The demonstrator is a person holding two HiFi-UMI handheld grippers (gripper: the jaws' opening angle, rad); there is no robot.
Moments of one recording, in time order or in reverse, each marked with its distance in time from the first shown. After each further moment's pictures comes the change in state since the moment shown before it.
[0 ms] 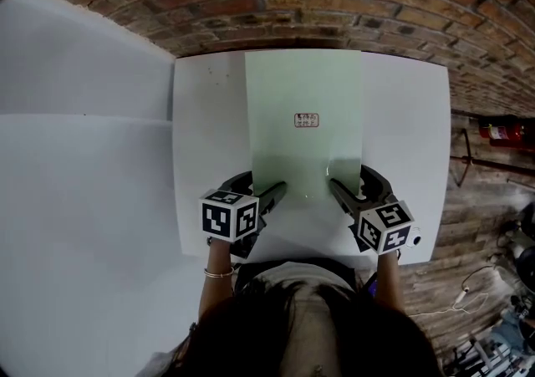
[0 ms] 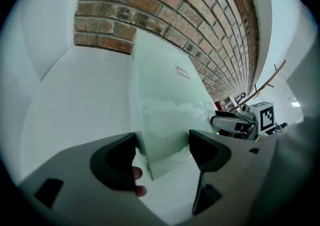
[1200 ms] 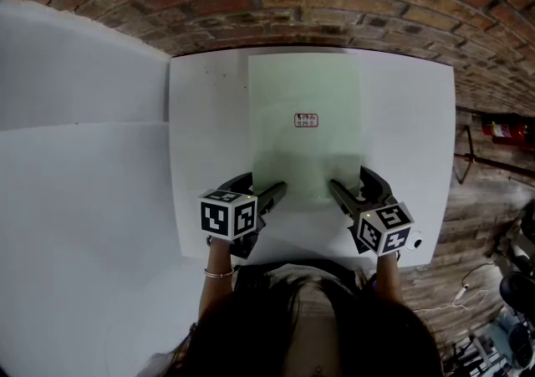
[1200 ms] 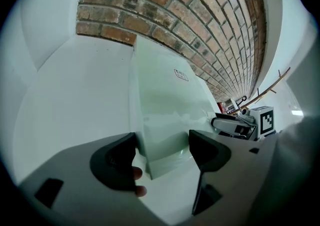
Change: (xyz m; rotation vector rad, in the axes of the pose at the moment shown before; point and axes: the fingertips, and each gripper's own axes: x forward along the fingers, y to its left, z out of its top) left arm 0.015 0.009 -0.002 -0.066 0.042 -0.008; right arm 0.012 -0.010 -0.007 0.054 0.028 0.004
